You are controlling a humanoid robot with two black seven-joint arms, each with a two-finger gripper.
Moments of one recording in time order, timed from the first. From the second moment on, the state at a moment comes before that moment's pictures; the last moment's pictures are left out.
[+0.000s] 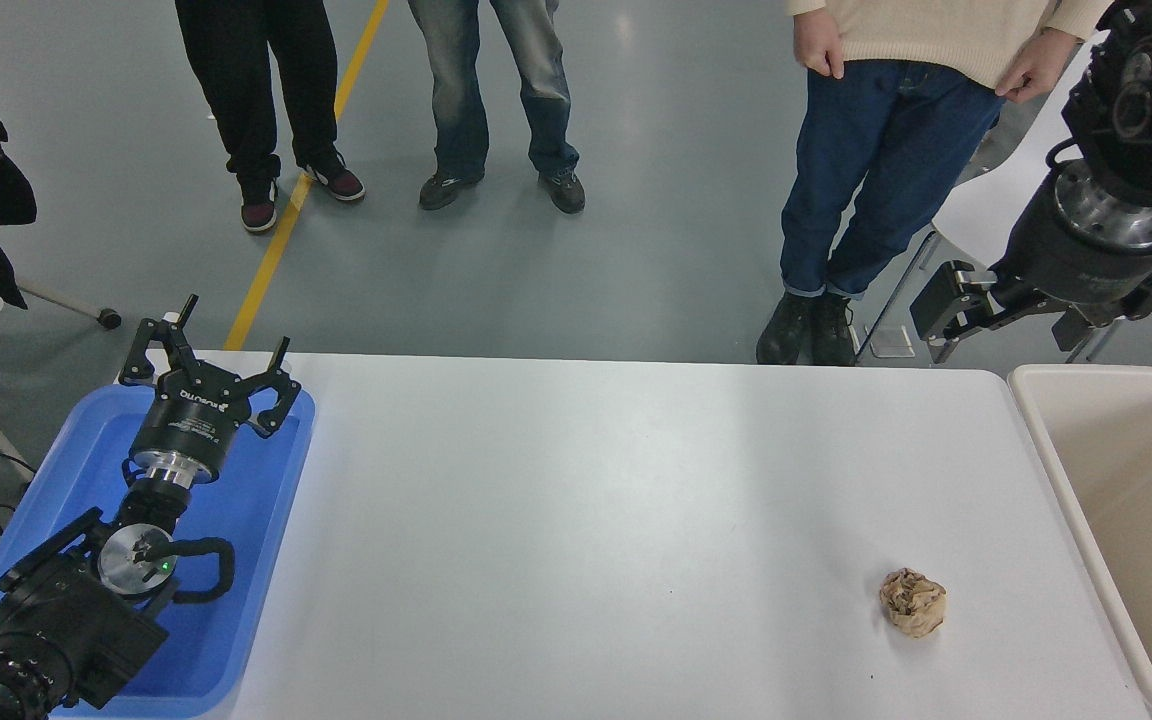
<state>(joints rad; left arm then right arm) -0.60 0.23 -0.89 -0.31 -0.13 -0.77 -0.36 2.27 -0.30 -1.39 1.32 -0.23 0.79 -0.05</state>
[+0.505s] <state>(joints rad) -0.60 0.23 -0.89 -0.31 -0.13 -0.77 -0.36 2.27 -0.30 -1.37 1.32 -0.23 0.79 -0.05</state>
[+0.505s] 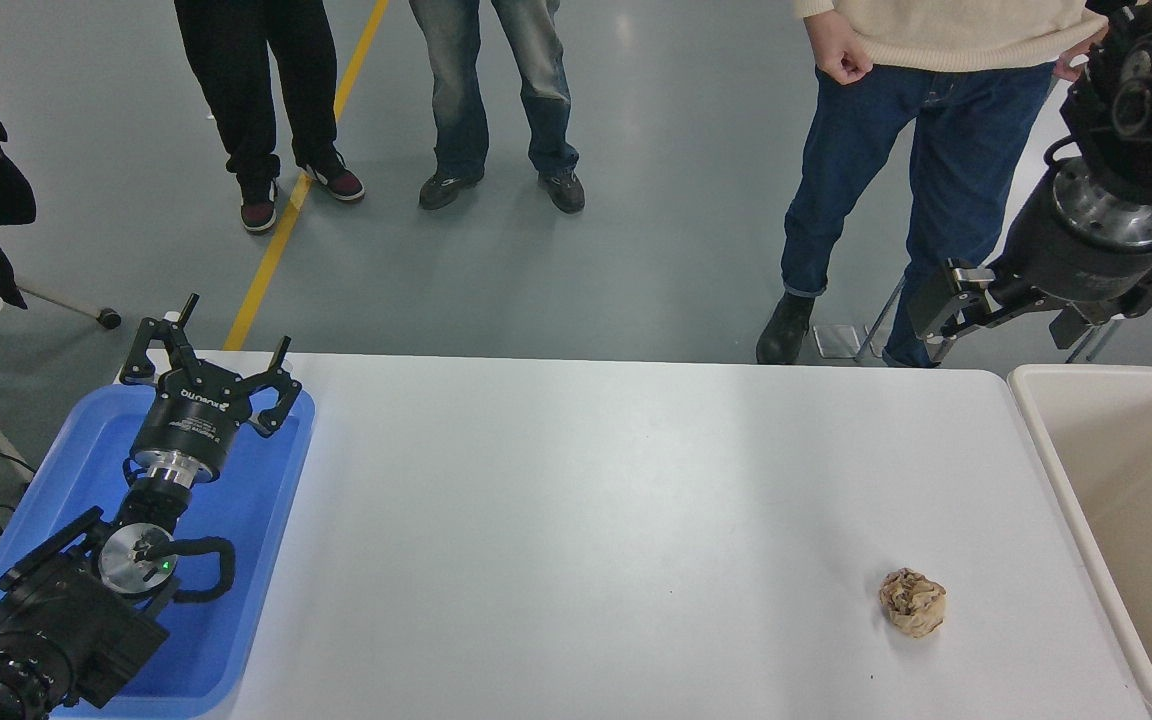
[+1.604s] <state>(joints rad) -0.60 0.23 -0.89 -0.31 -0.13 -0.77 -0.36 2.15 -0.30 -1.32 1.31 -0.19 0.79 -0.05</state>
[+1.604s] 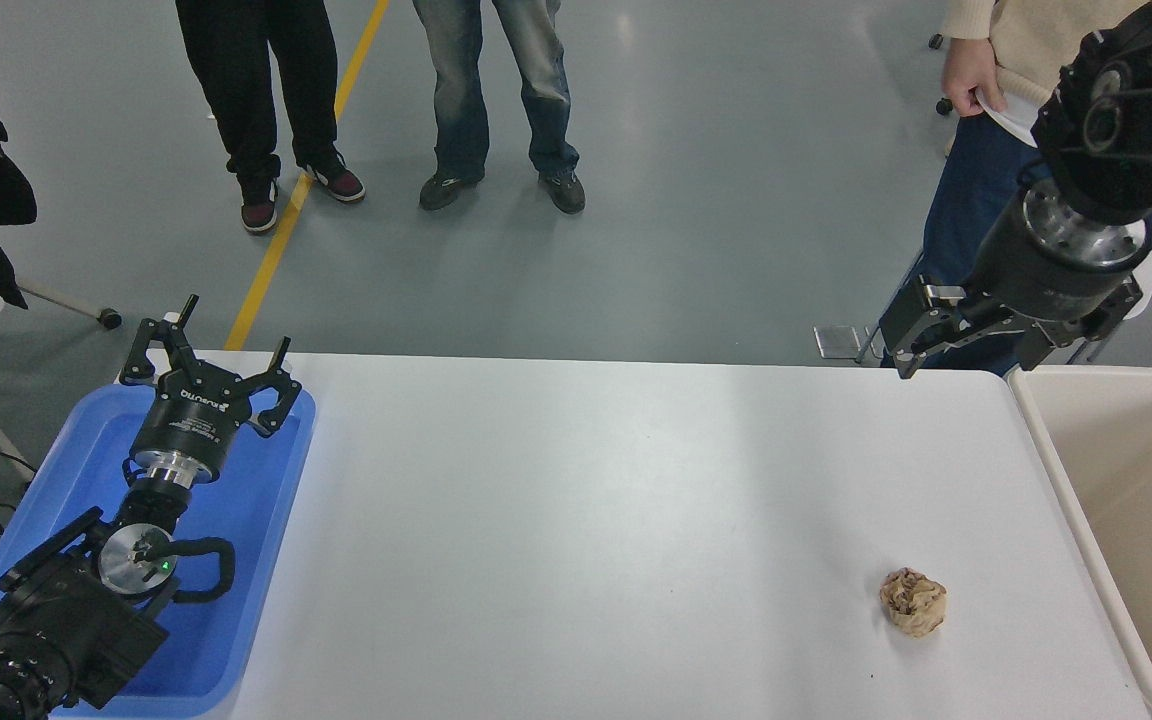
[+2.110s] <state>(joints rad) -0.60 0.23 -0.89 -0.31 -0.13 -0.77 -0.36 1.89 -0.26 -1.27 1.31 -0.22 0.63 -0.06</state>
